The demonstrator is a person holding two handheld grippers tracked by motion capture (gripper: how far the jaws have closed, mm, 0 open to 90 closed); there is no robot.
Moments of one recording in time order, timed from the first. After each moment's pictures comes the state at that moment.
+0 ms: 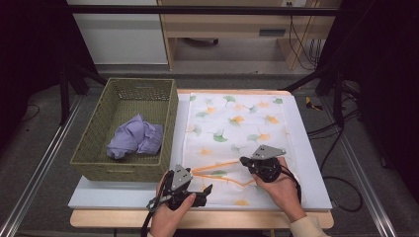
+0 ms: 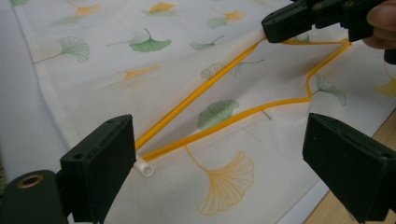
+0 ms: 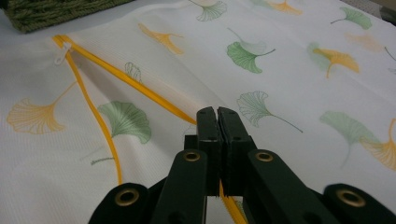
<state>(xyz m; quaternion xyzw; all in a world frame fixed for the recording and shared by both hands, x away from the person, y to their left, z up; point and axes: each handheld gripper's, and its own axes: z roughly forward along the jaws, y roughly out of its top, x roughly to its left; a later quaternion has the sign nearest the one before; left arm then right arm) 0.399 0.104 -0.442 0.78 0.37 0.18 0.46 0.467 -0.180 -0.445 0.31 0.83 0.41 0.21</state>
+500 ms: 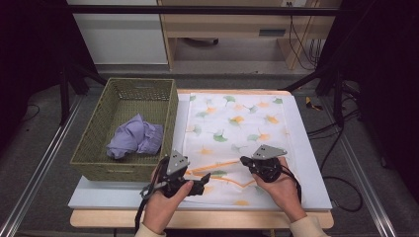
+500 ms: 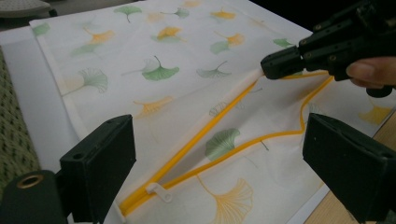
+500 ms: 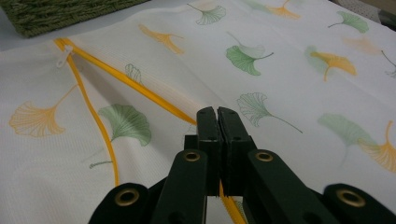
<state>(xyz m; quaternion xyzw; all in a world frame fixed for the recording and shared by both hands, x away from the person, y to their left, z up) 0.414 0.112 -0.385 0.79 0.37 0.18 0.45 0.466 -0.181 -0.444 0.31 0.83 0.41 0.21</state>
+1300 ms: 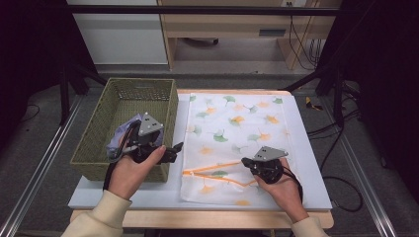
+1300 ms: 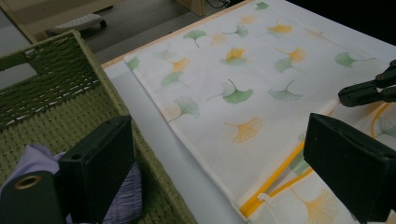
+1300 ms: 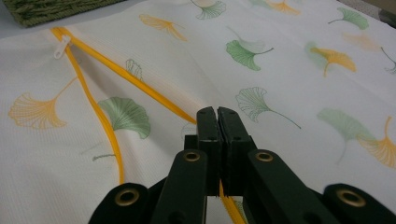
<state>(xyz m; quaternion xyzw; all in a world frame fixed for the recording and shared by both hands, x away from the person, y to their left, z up) 0.454 0.168 -0.310 0.81 0.37 0.25 0.39 0.463 -0.185 -0.446 0.31 0.83 0.41 0.21</state>
